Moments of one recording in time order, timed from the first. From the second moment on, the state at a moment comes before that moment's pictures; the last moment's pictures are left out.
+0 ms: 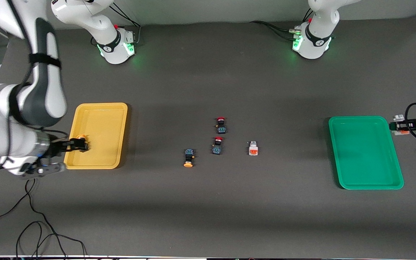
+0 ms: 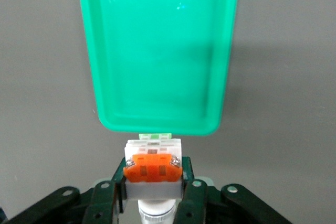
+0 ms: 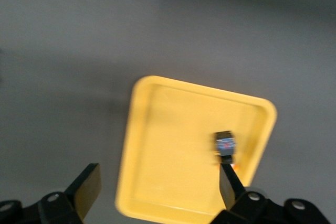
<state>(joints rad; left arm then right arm) 0.33 0.32 -0.18 -1.57 0.15 1.62 0.10 0.61 0.43 -0.62 -1.54 0.23 1.75 -0.20</state>
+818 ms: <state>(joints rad) 0.45 0.48 -0.19 -1.86 0.20 2.18 0.19 1.00 0.67 -0.57 -1.44 0.43 2.00 0.47</state>
